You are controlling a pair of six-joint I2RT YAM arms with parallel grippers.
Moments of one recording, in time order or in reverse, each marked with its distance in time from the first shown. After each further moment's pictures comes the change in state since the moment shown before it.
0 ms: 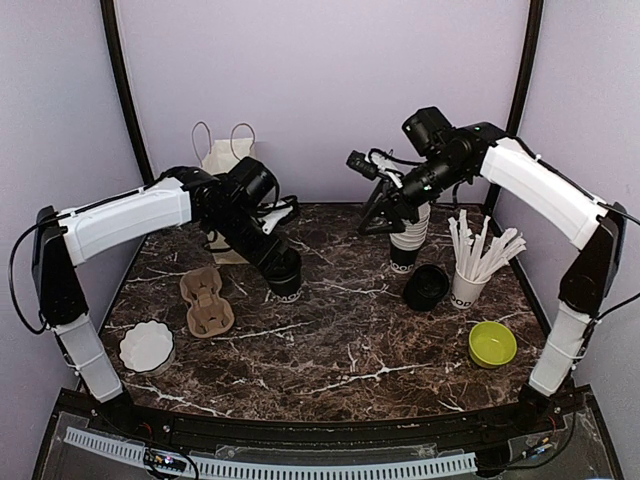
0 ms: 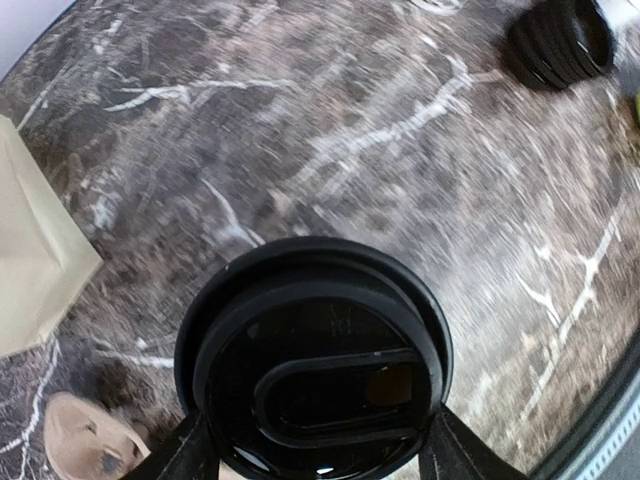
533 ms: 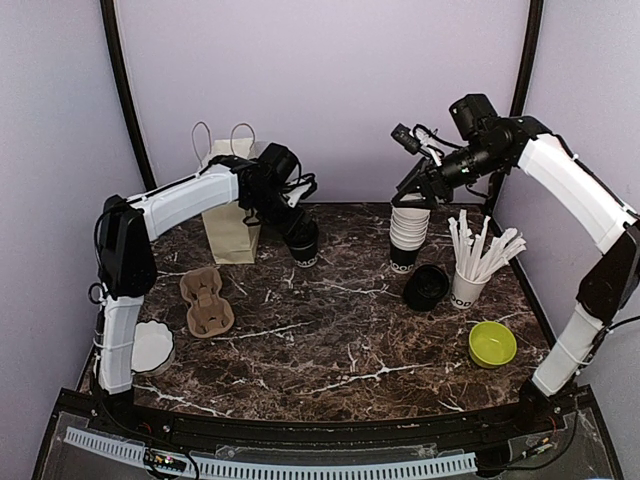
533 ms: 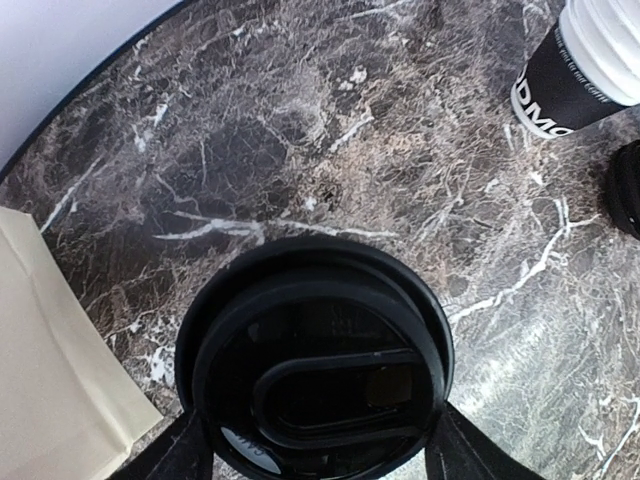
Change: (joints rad) left arm 0.117 0.451 0.501 0.031 -0.003 0.060; right arm -0.189 -0.126 -0.041 0.020 -0.024 0.042
